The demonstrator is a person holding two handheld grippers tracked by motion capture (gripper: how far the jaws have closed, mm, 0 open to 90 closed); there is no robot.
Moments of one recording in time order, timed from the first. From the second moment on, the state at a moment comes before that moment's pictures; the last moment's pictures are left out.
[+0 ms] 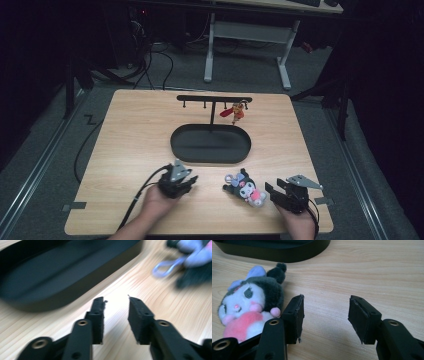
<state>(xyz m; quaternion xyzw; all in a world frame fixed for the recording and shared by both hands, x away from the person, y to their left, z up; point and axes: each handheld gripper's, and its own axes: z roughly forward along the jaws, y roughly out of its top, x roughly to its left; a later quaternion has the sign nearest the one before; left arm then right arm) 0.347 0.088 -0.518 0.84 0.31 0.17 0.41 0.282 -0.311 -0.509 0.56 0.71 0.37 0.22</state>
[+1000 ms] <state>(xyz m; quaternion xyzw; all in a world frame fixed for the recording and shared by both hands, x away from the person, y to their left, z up) 0.350 0.191 -0.519 0.81 0.36 0.21 0.42 0.305 -0.298 -0.495 0.60 0.73 0.26 0.18</state>
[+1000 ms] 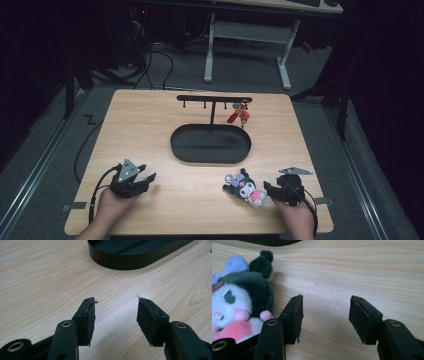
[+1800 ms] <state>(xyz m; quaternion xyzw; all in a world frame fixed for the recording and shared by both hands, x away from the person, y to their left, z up) 0.350 0.183 -0.520 0.82 0.33 0.21 0.41 0.332 -0.301 -0.462 0.60 0.78 0.13 0.08</state>
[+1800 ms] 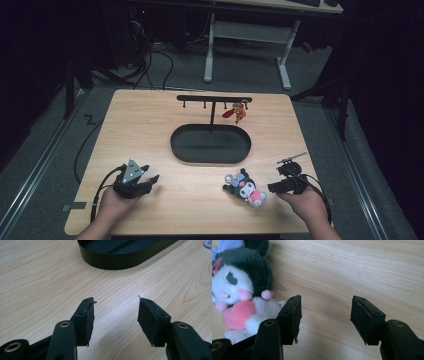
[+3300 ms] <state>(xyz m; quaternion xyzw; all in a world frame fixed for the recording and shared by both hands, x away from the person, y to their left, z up) 0.350 0.180 -0.521 0.83 0.32 0.20 0.41 0.334 -0.223 -0.479 0.50 0.86 0.07 0.01</state>
